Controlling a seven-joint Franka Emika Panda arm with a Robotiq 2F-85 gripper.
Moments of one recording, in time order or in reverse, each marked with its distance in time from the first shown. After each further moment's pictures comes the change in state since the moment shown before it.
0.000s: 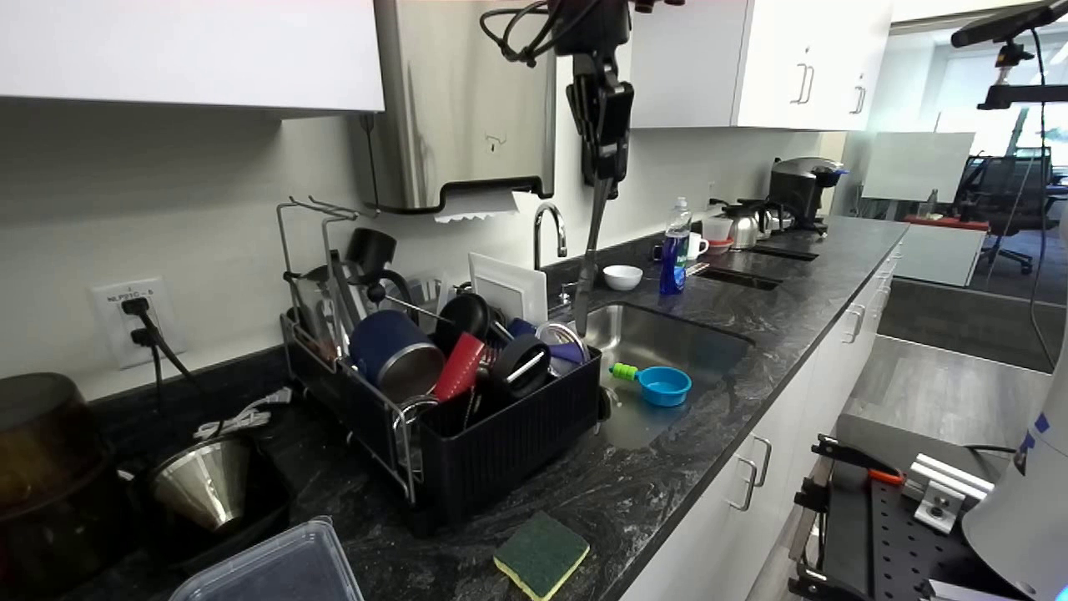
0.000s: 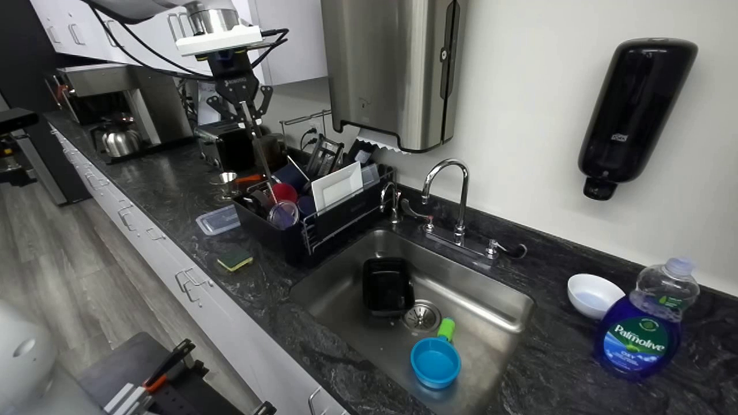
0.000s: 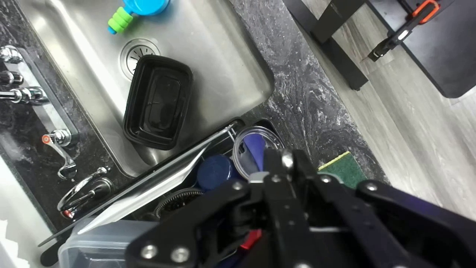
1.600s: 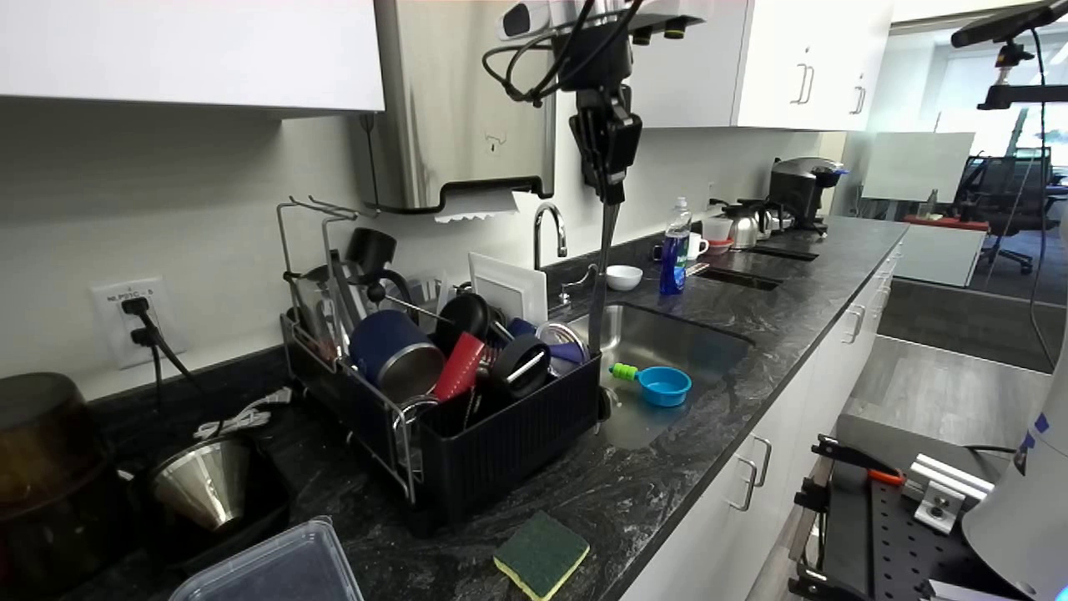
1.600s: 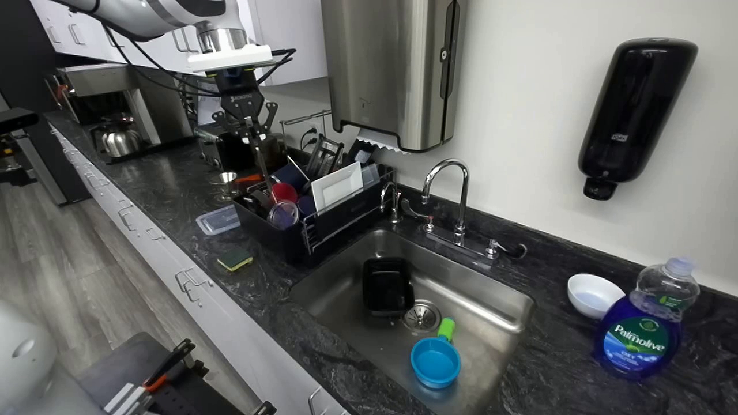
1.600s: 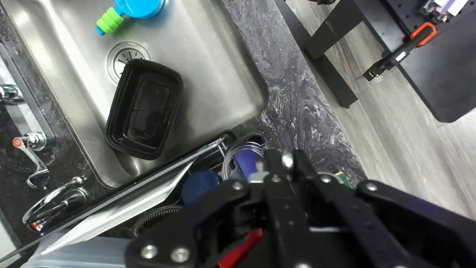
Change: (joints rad) arm -0.004 0.014 -0.008 -0.054 0.000 0.025 -0.065
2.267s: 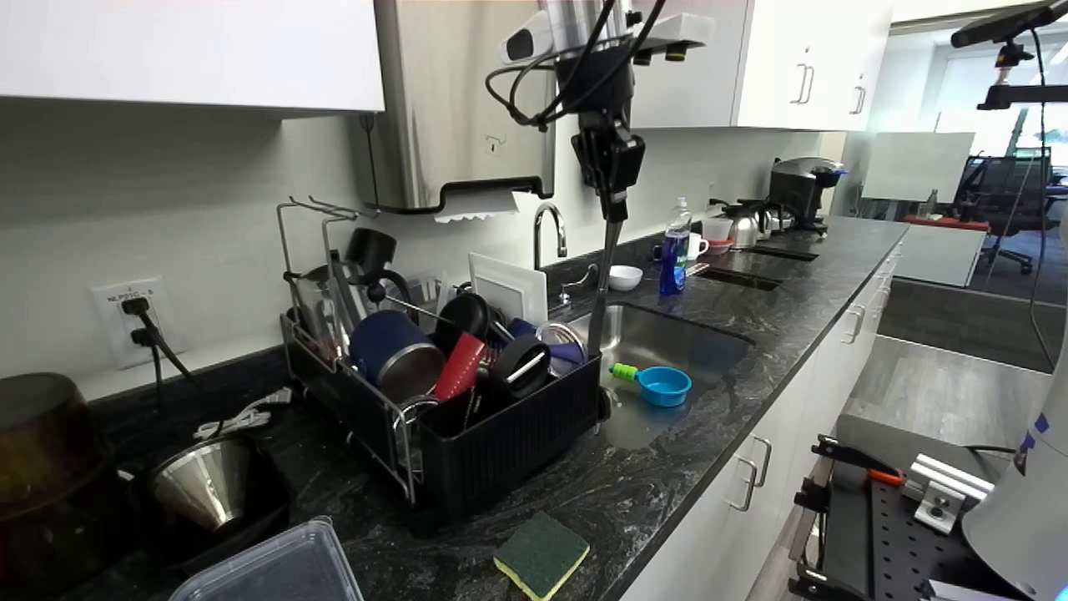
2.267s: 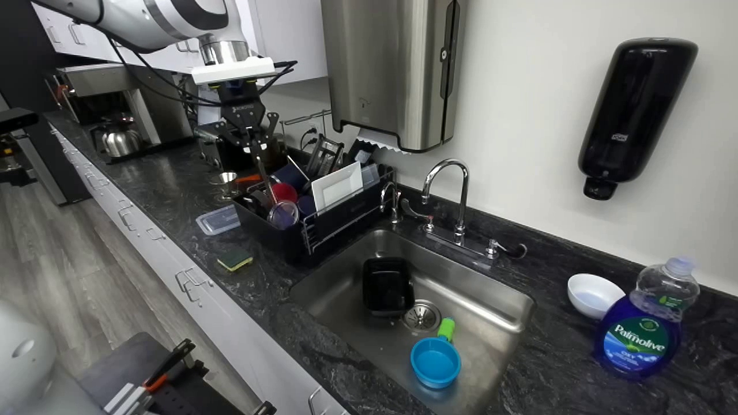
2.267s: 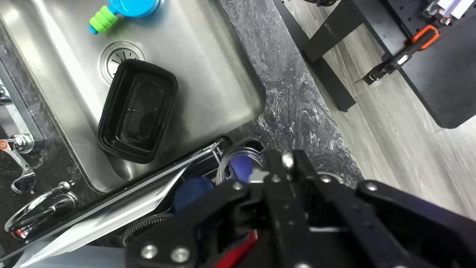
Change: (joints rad) arm -0.001 0.000 -0.001 -0.049 0.000 0.039 -0.006
